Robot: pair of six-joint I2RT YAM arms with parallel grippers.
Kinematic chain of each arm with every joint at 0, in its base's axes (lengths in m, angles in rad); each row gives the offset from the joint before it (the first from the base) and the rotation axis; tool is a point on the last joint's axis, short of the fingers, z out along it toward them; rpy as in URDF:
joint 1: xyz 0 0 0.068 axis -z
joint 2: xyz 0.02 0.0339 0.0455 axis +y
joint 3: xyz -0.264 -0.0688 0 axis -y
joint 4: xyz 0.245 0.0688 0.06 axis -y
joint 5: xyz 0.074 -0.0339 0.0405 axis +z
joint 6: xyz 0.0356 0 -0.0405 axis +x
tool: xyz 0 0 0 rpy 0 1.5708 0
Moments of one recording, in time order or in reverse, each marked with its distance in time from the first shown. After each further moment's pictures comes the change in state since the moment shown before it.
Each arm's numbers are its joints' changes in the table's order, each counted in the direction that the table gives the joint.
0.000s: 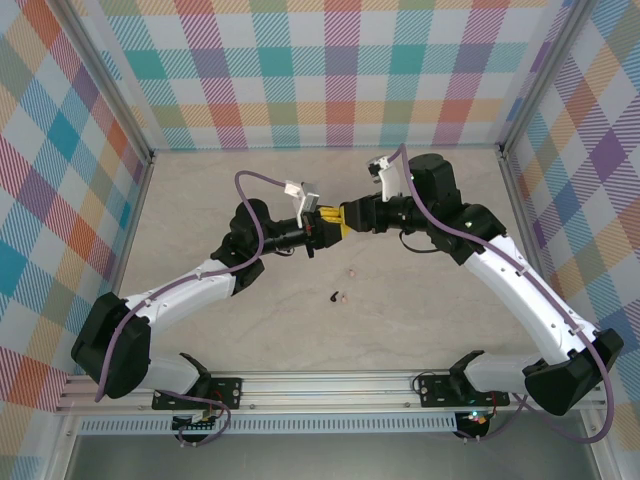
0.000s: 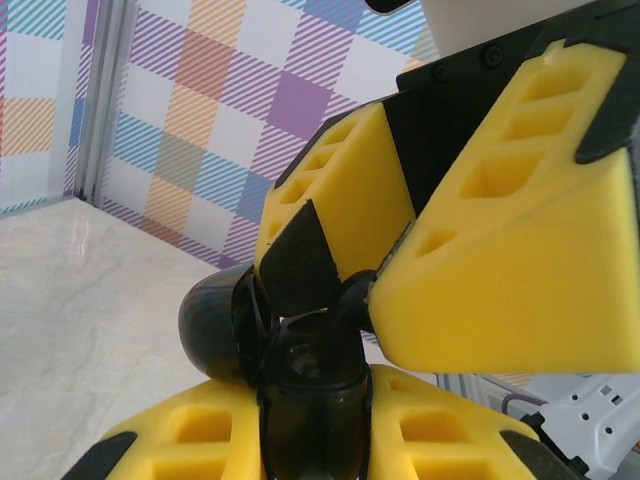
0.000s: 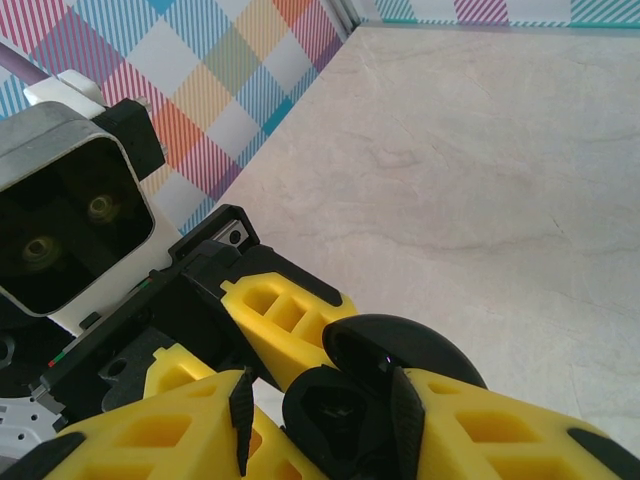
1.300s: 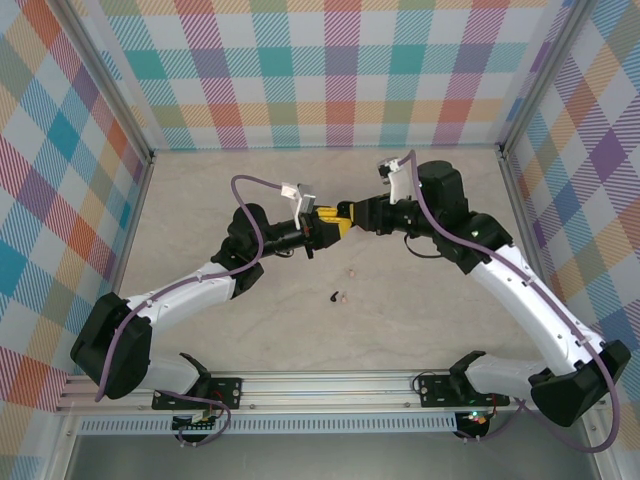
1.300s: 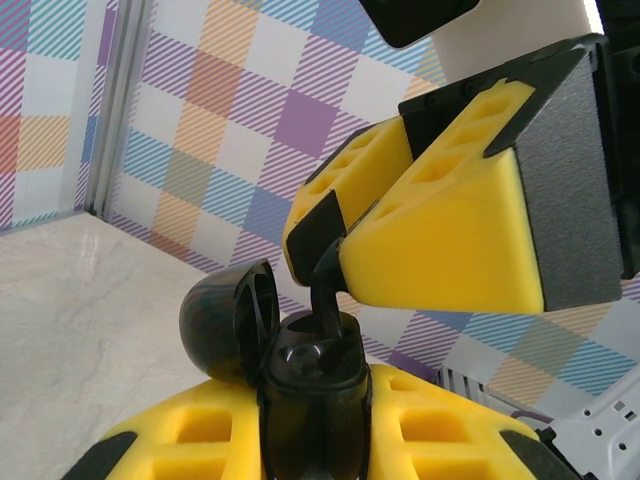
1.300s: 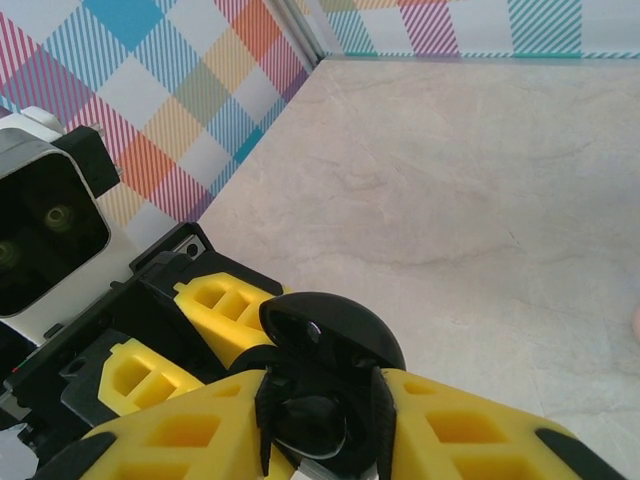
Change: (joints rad) left arm 0.000 -0.004 -0.039 0.079 0.030 -0.023; right arm 0.013 -0.060 -0.073 0.055 -0.074 0.028
